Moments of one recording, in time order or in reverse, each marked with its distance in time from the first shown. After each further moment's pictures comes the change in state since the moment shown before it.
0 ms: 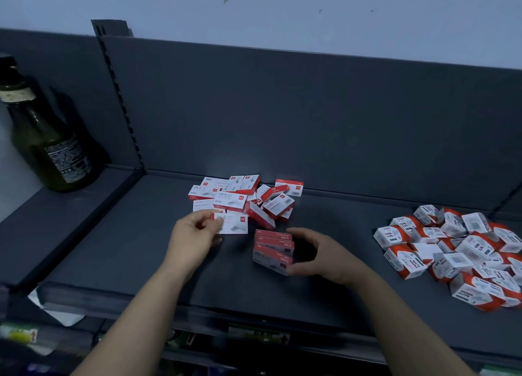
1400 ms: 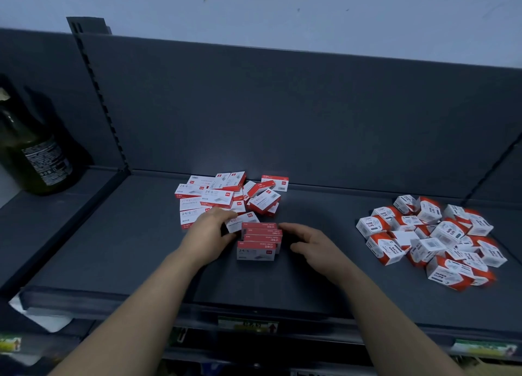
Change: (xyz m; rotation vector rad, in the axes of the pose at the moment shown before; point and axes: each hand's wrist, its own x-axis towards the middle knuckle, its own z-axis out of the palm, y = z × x) left_hand 0.023 -0.015 0.024 0.903 -0.303 0.478; right_hand -0.008 0.002 0.007 0.136 0.134 0.032
